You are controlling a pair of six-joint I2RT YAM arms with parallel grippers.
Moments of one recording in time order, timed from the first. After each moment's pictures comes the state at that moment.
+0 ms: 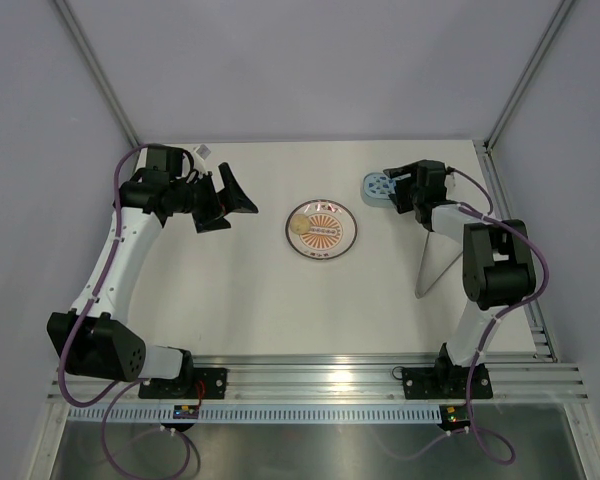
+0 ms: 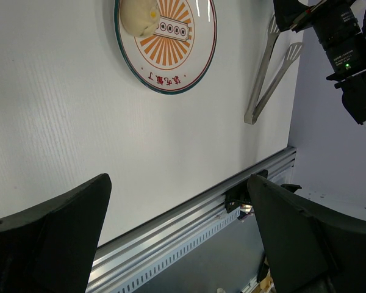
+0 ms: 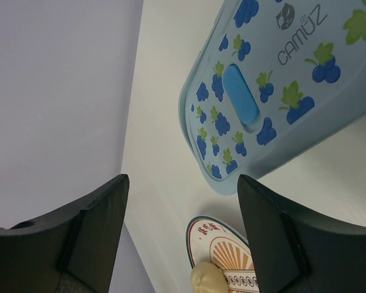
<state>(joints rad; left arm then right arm) -0.13 1.36 1.38 -0.89 0.57 -0.52 0.10 1.85 1.09 0.24 -0.02 1.34</state>
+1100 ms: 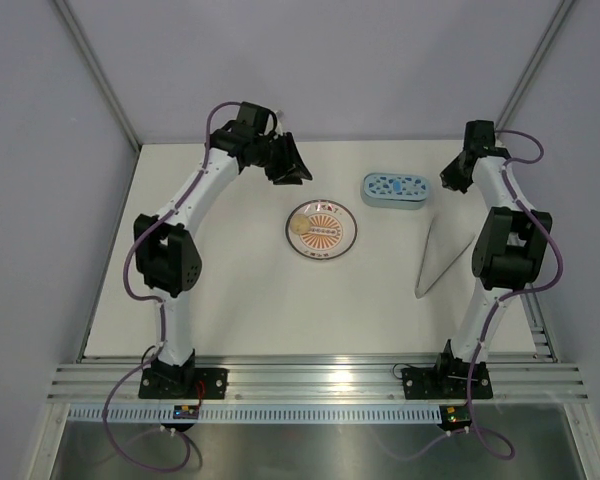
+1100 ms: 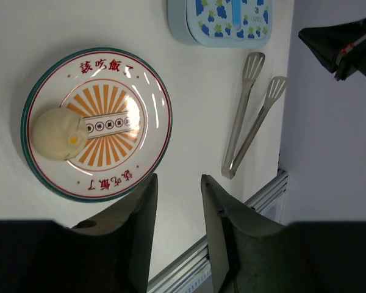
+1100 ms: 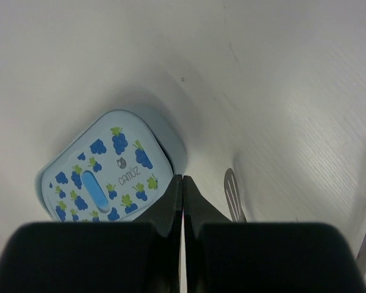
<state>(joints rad) -0.38 2.01 1.98 -0.79 0.49 -0.66 -0.14 2.01 1.71 -0.62 0.09 0.67</state>
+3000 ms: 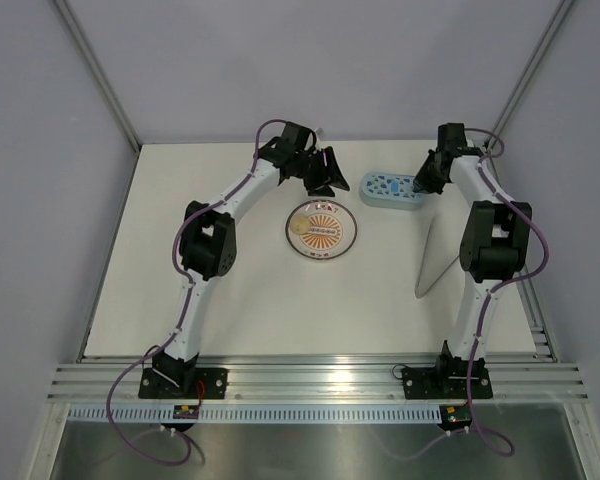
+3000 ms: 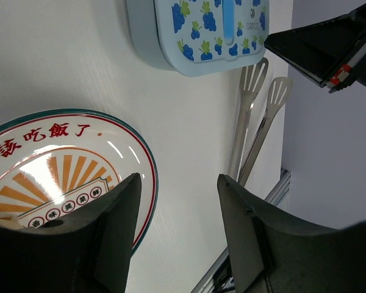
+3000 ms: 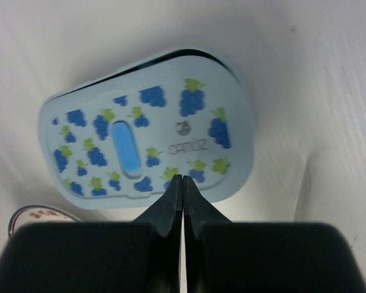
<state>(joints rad) -0.49 2.39 2.20 -0.58 0.55 -0.72 -0.04 2.10 1.73 -0.61 -0.07 0.52</state>
